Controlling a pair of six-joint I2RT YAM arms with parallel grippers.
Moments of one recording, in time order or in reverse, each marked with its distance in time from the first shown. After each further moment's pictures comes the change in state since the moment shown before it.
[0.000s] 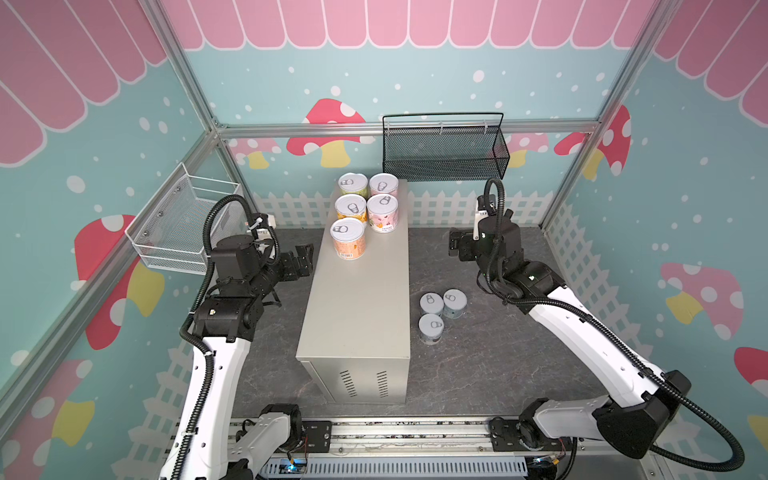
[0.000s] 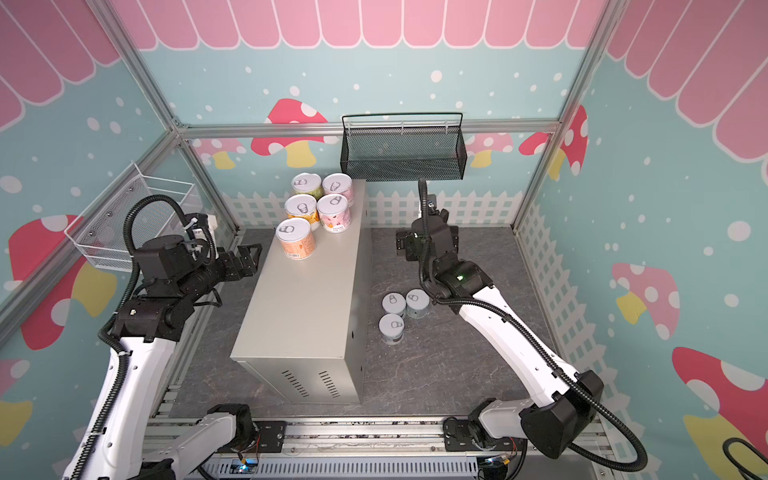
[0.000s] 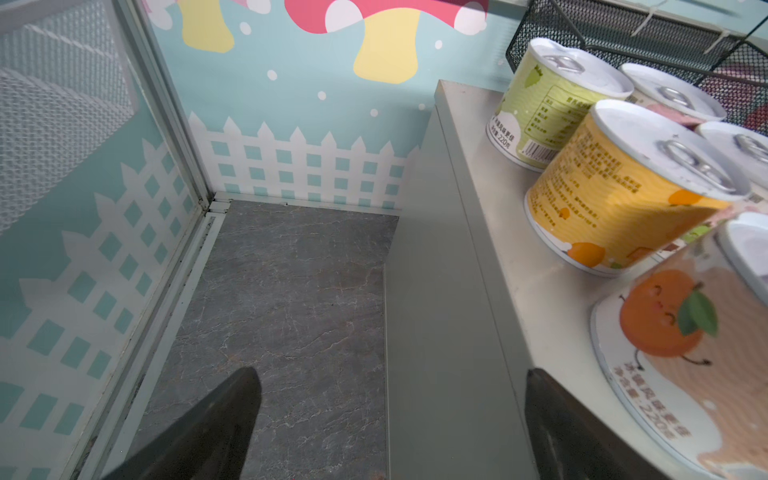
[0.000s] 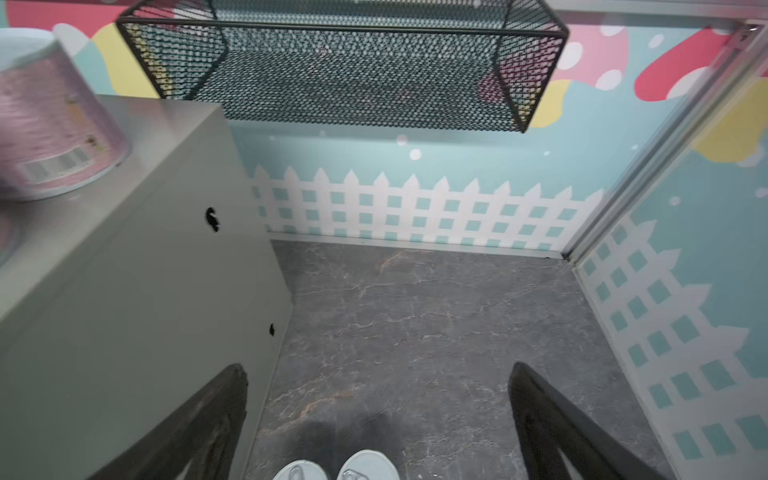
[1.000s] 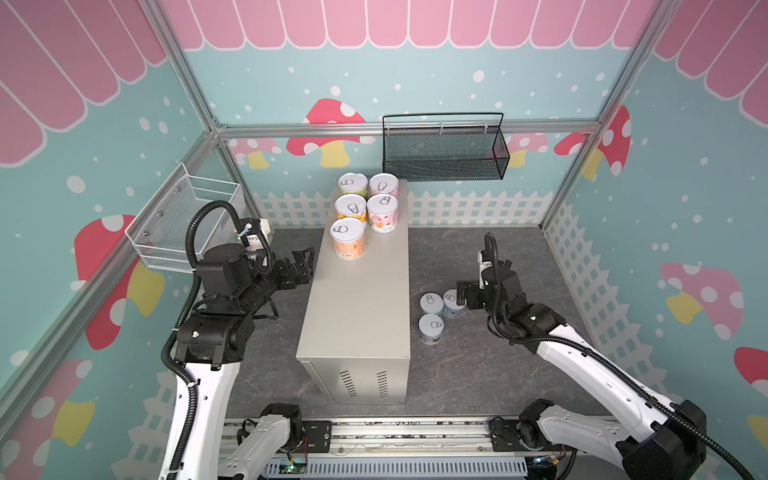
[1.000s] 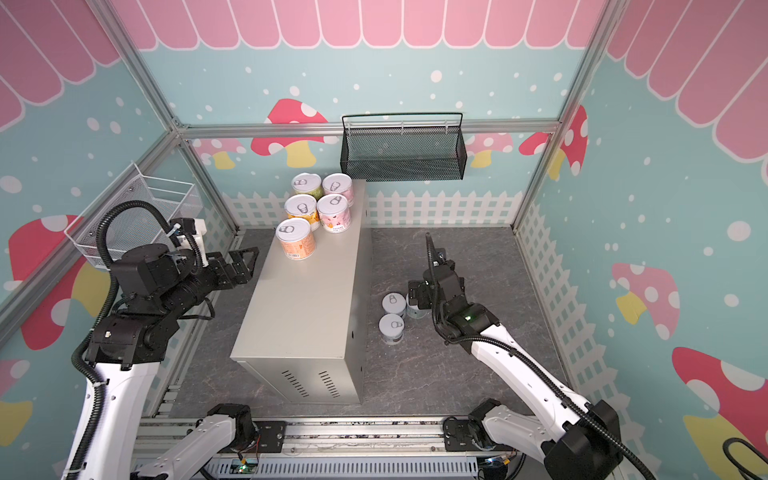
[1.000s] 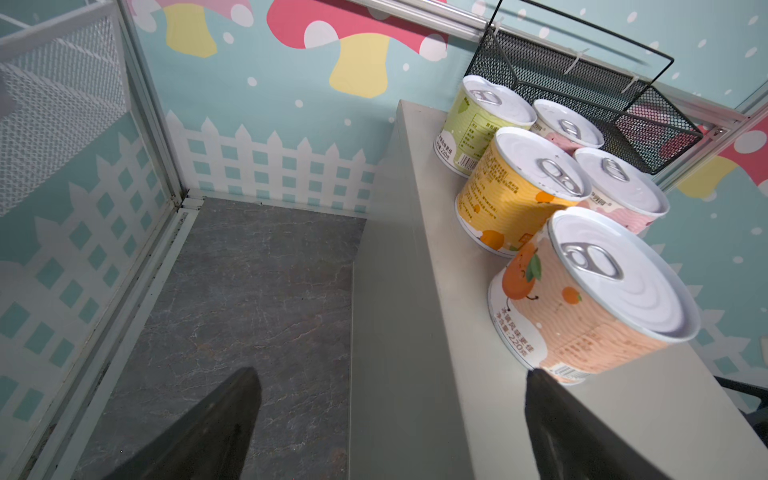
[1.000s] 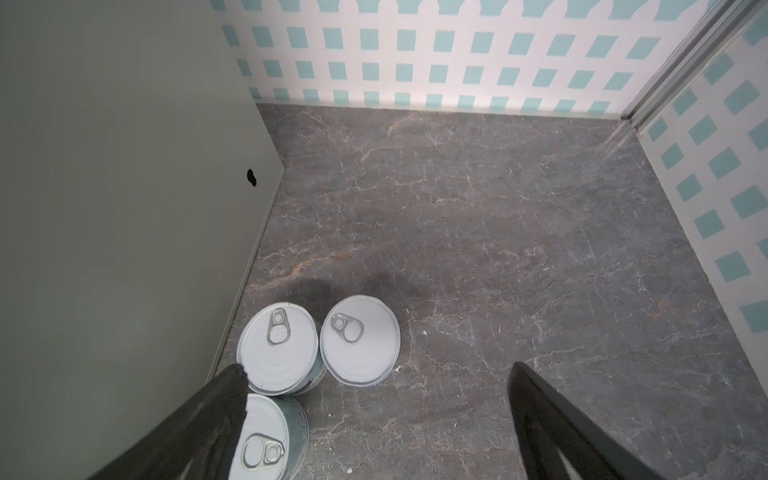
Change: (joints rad) left arm -0.056 -0.067 0.084 -0.116 0.024 -0.081; right arm -0.019 -0.238 -0.528 0.016 -0.160 0.138
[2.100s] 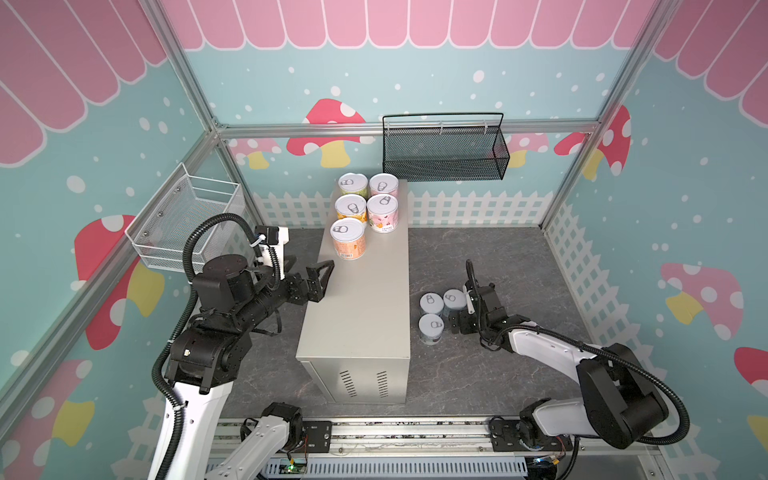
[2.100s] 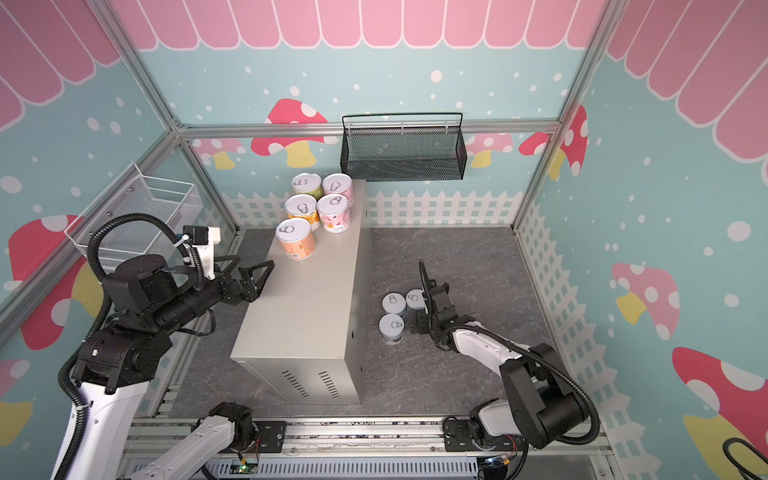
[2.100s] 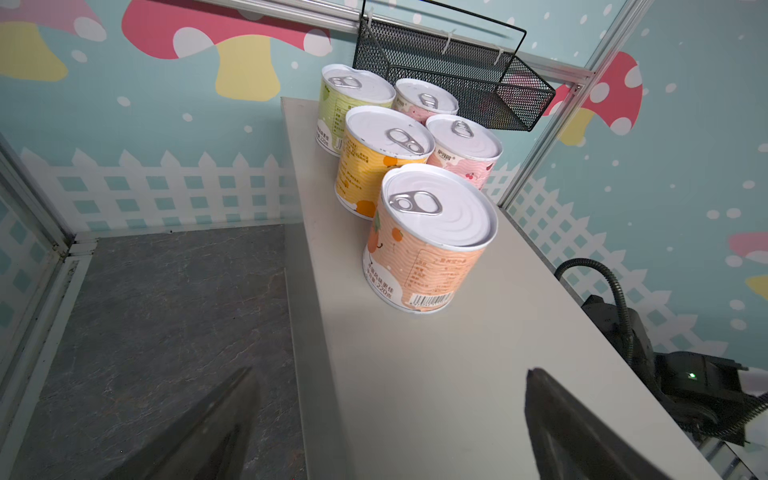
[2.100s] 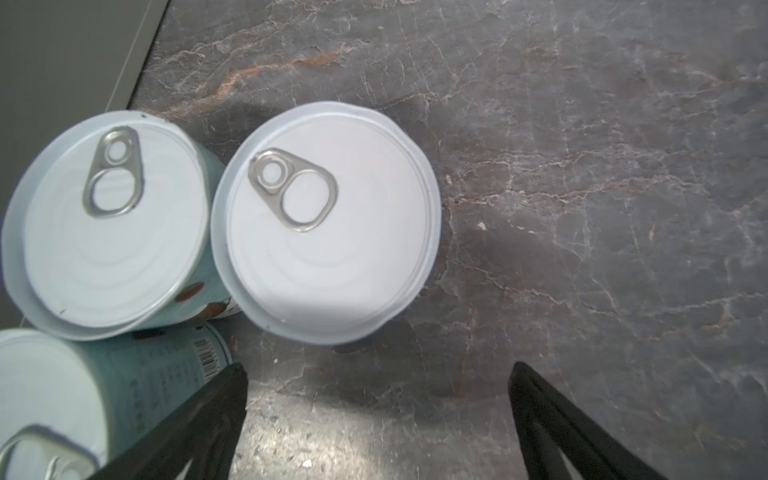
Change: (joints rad) left arm -0.134 -0.076 0.000 -0.016 0.124 0.068; right arm -0.128 0.304 -0.264 0.319 -0.275 -0.070
